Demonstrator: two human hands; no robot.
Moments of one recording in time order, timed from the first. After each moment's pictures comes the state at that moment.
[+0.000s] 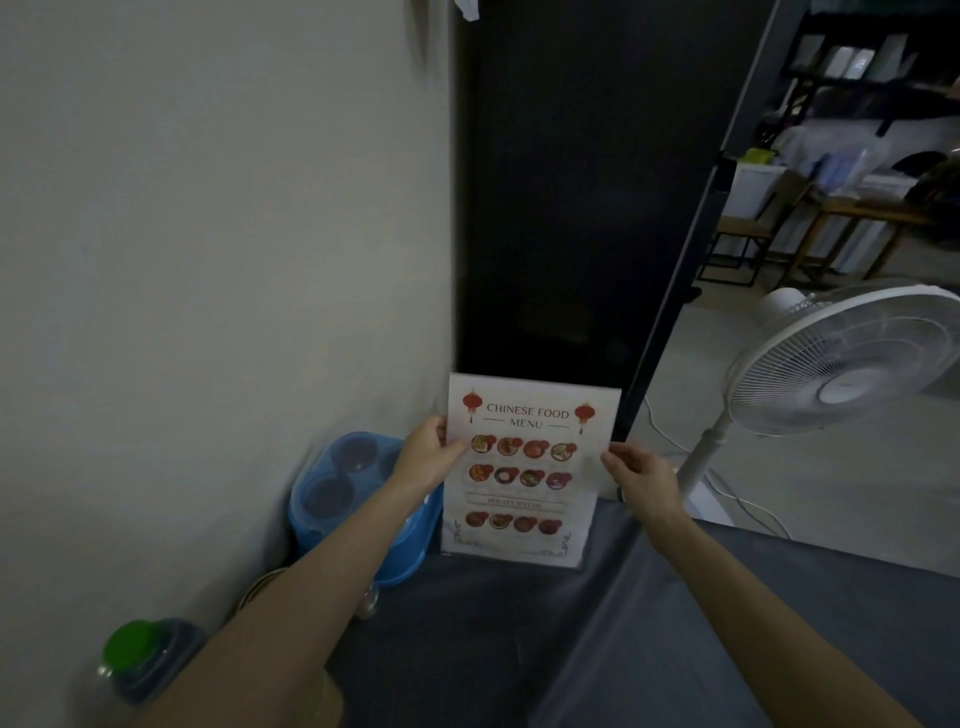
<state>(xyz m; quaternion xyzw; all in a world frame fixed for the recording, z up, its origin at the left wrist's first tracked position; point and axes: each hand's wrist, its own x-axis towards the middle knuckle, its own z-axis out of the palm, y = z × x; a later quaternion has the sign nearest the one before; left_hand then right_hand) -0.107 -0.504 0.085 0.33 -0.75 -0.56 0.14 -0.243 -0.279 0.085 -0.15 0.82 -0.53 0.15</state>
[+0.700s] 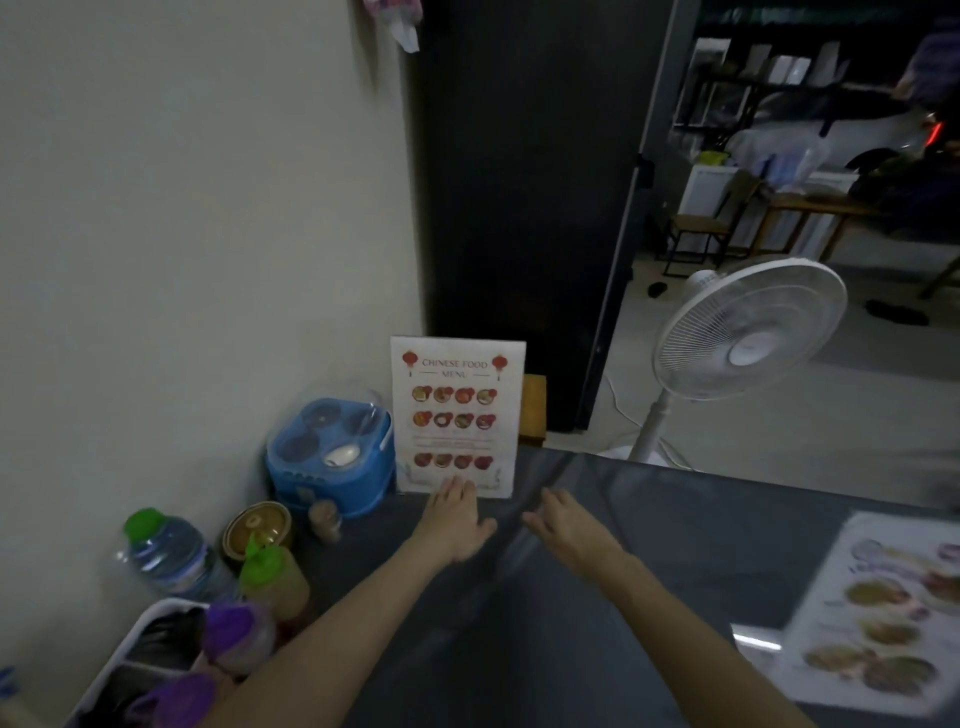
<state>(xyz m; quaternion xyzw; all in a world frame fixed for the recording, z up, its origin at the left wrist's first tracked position) -0.051 -0.320 0.056 0.24 -0.93 -0.26 -0.09 -0.140 -0.159 0.075 -0.34 0.89 -0.19 0.22</state>
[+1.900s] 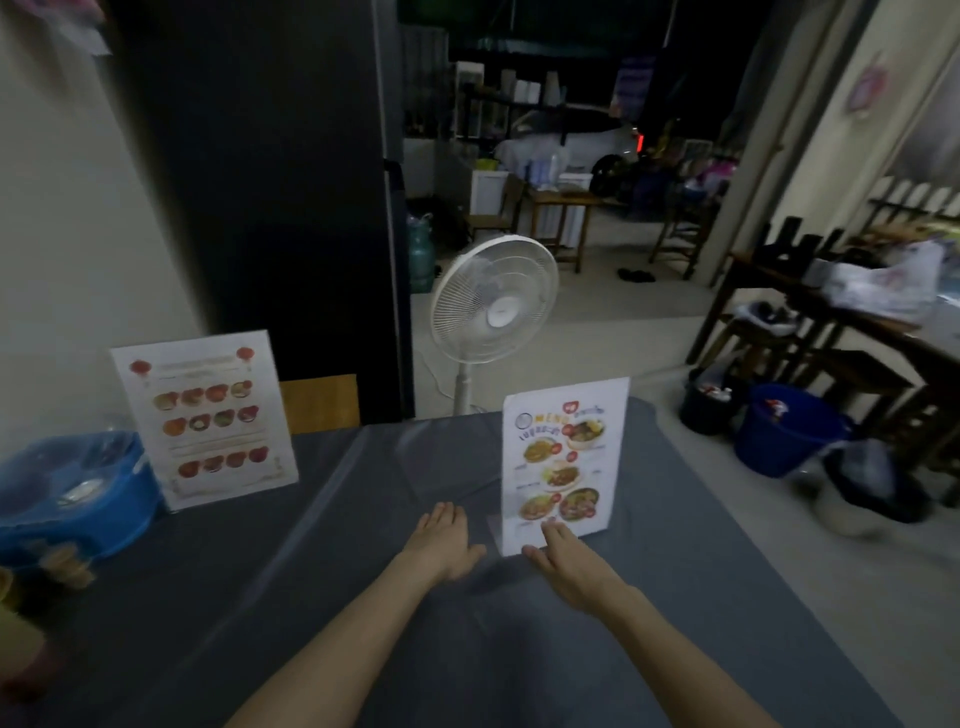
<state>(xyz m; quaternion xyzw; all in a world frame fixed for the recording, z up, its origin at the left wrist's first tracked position) -0.080 -0.031 0.065 0.04 -0.96 -0.16 -0.21 -0.089 0.162 0.078 -0.14 0.94 -0.24 0.21</state>
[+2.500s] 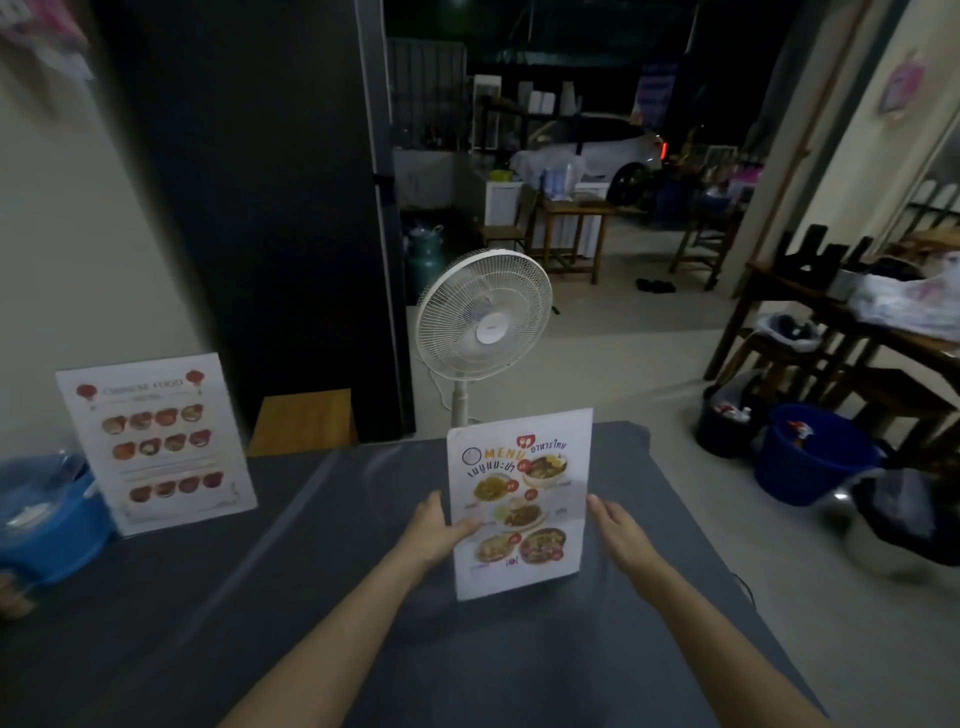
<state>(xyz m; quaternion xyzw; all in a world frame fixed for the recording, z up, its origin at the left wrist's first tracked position) -0.146 0.025 0.083 0.19 -0.81 -0.55 -0.08 -0.201 0.271 0.094 0.02 0.84 -0.52 0.16</state>
